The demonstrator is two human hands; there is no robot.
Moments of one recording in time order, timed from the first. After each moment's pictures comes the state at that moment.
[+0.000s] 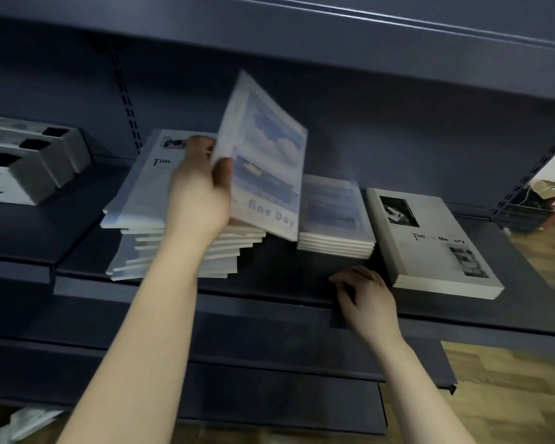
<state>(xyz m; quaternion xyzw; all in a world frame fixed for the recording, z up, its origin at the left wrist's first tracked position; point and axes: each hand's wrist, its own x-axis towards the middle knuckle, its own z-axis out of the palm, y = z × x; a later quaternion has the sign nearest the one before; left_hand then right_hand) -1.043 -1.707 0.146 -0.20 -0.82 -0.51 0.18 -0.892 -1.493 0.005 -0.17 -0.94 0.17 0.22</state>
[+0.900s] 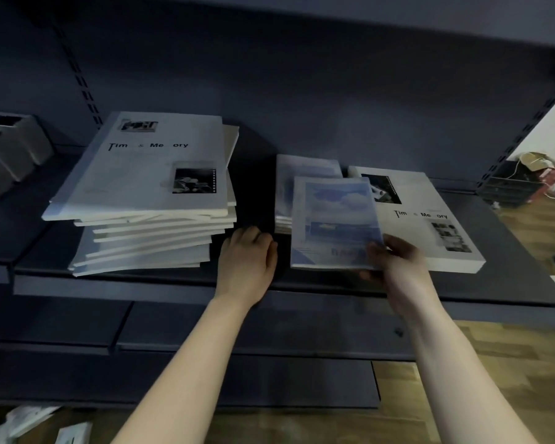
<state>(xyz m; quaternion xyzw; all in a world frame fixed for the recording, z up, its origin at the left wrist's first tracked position) -1.007 -1.634 -0.001 -0.34 -0.89 -0.22 0.18 -0.872 -1.451 0.046 -0.32 -0.63 0.66 0.24</state>
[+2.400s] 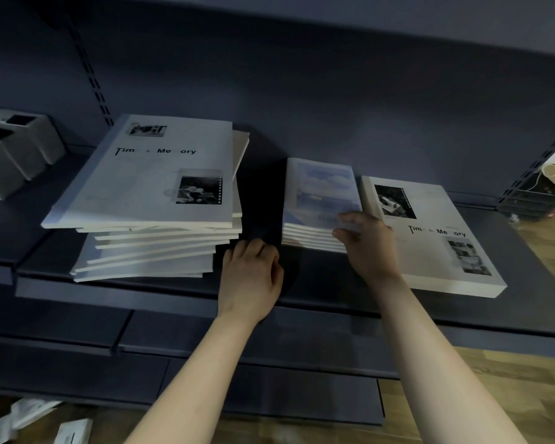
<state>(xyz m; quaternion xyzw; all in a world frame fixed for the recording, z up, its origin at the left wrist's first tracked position) -1.006 -1.634 -0.009 -0.31 -0.90 -0.24 0.17 -0.947 -1.442 0.046 -0.23 -0.90 0.27 0.25</state>
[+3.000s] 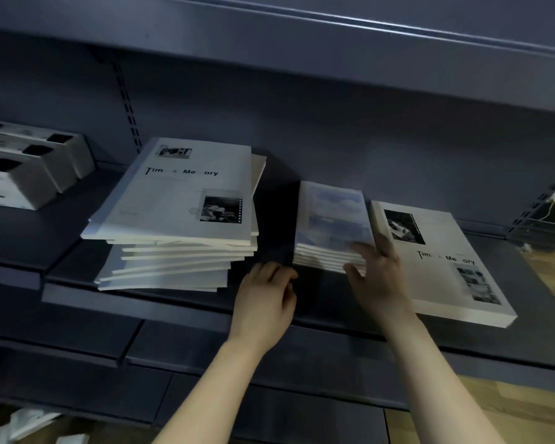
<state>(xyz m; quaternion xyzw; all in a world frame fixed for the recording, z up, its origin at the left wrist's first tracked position) -0.988 -1.643 0.004 -0.34 -0.87 -0.32 0.14 -0.930 -1.452 0.046 -0.22 -0.94 0.16 0.20</state>
